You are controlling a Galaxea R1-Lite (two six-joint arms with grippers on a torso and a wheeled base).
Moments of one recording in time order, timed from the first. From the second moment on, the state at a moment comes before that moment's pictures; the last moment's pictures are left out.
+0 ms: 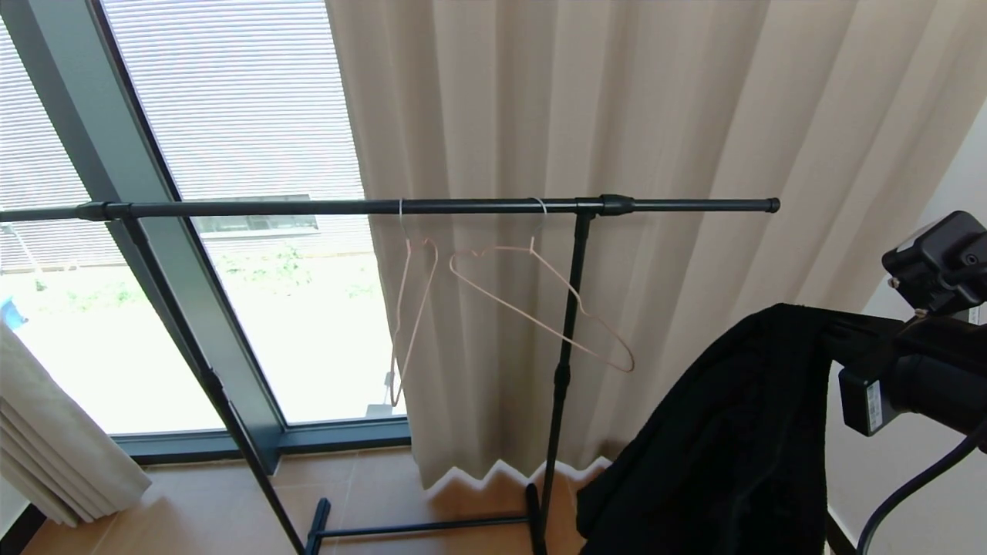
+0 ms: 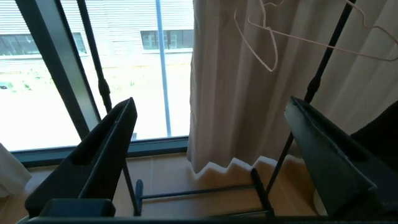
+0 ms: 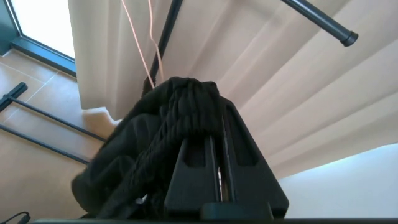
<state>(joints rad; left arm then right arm) -0.01 0.00 0.00 -0.03 -0.05 -0.01 0.48 1.21 -0.63 -0.31 -0.24 -0.31</state>
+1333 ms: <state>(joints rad) -0.01 0.00 0.00 -0.03 -0.04 0.00 0.49 1.22 -0.60 -0.31 -0.25 -0.33</state>
